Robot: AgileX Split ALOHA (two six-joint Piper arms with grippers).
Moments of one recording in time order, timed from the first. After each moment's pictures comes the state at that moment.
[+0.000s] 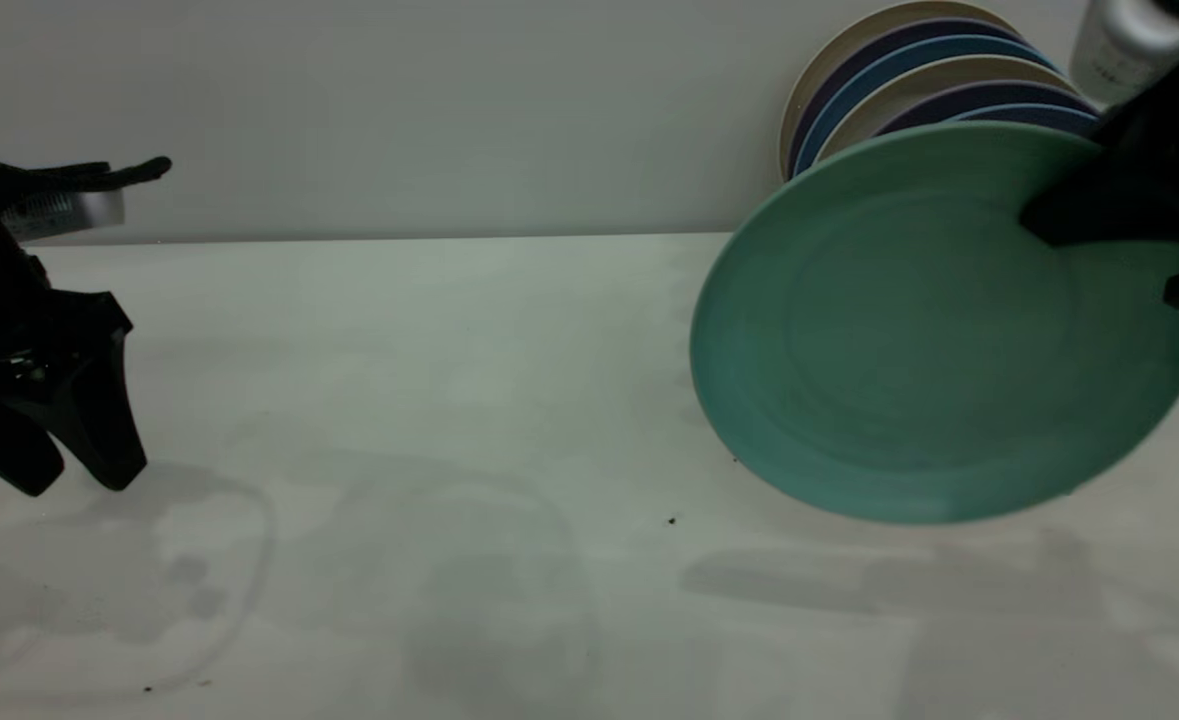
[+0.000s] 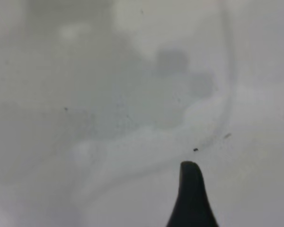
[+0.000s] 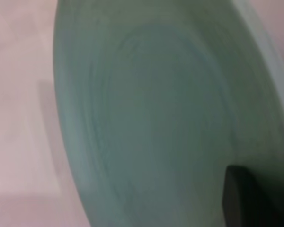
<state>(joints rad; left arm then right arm) 0.03 1.95 -1.08 -0.33 0.71 0.41 0.23 1.41 -0.66 1.18 0.19 -2.11</state>
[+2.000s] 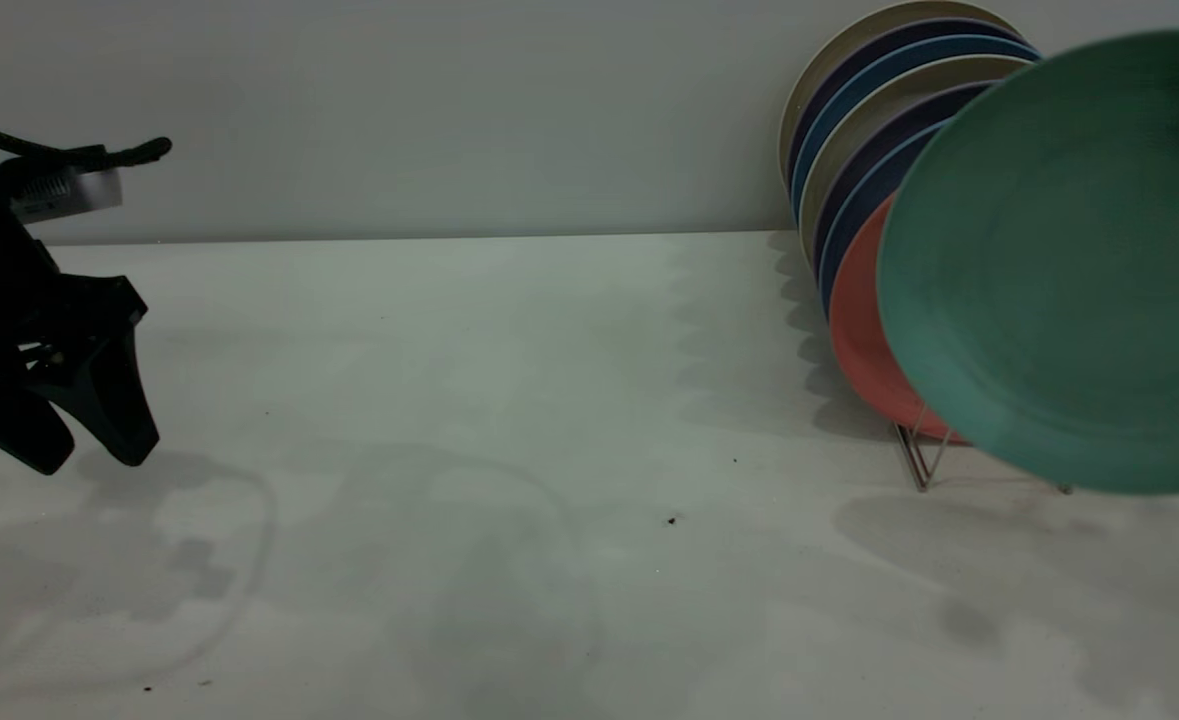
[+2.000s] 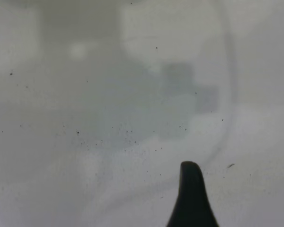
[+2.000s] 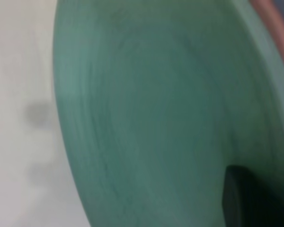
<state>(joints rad) 0.03 1.95 -1.08 -0.34 0.64 0.37 0.19 1.42 -0.95 -0.03 0.56 -0.82</state>
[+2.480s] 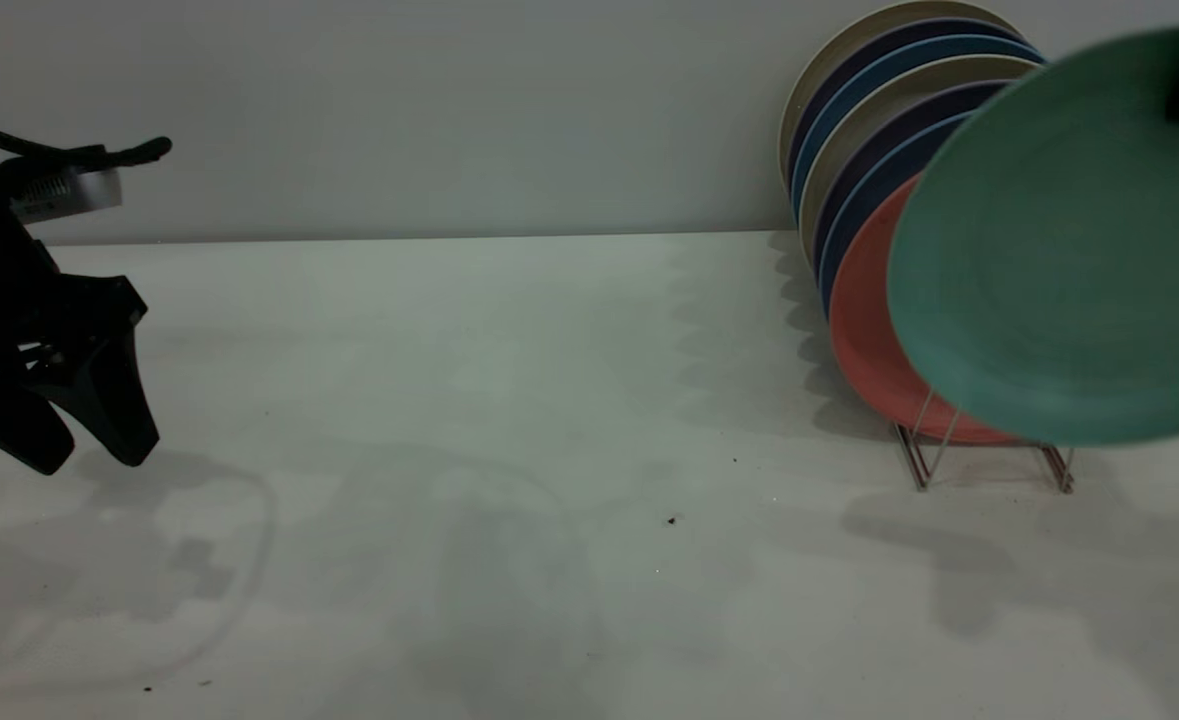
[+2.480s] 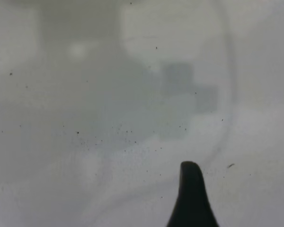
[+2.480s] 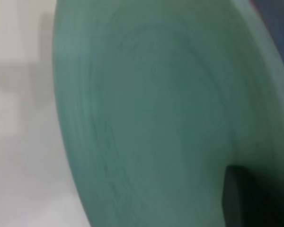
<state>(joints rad) 0.03 1.95 -1.08 -0.34 0.64 0.38 0.19 1.51 -1.05 -0.03 0.56 -1.15</state>
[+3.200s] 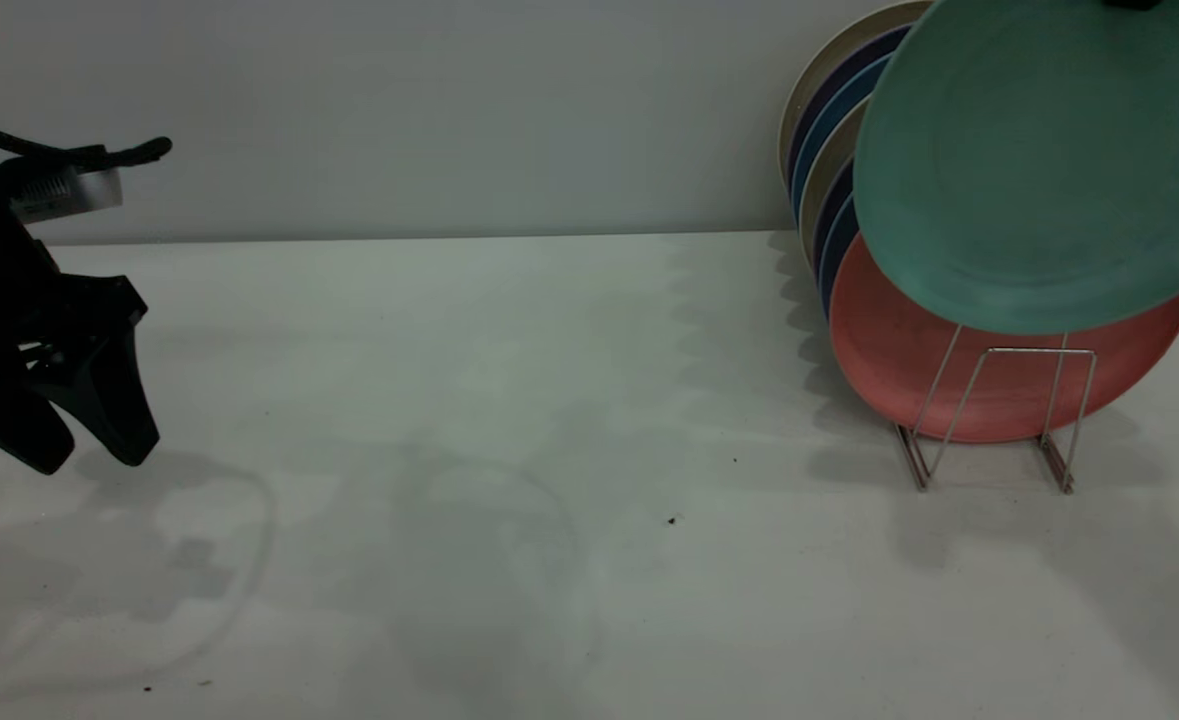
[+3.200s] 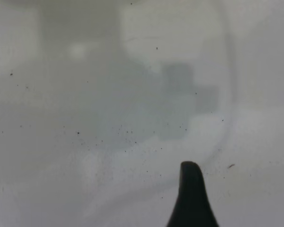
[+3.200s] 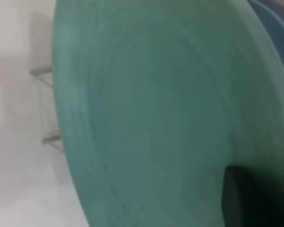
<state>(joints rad) 0.03 1.95 -1.08 -0.34 0.64 0.37 0.19 1.64 -1.32 0.02 0.65 -1.30</state>
